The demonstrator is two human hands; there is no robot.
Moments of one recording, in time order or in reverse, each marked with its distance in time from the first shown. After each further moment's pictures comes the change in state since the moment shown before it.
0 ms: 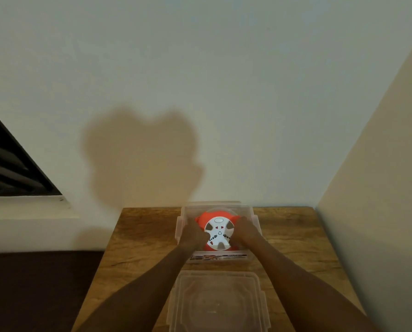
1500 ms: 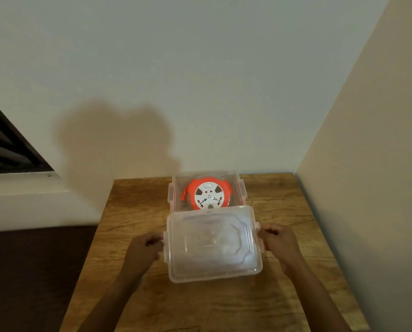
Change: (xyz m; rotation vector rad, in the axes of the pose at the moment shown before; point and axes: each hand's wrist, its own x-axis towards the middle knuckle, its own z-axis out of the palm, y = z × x) left_hand -0.171 -0.089 -0.051 -0.413 0.110 -0.062; right_hand -0.190 0.073 -0.007 0.844 0.261 0.203
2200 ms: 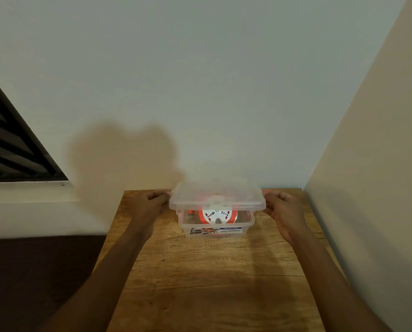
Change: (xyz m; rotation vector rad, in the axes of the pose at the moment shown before) left_hand 0.067 0.091 -0.023 -0.473 0.090 0.191; right_hand 0.067 -0.075 0.002 0.472 -0.006 -0.126
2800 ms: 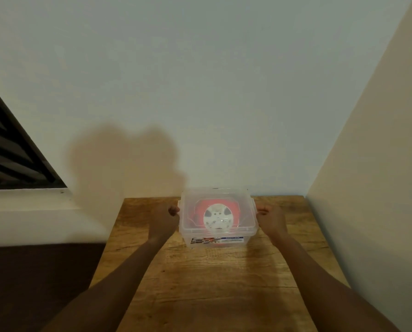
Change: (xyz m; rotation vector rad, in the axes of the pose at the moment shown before) left_hand 0.037 -0.054 0.023 0.699 0.043 0.198; right_hand 0.045 0.050 0.015 -0.571 0.047 -0.010
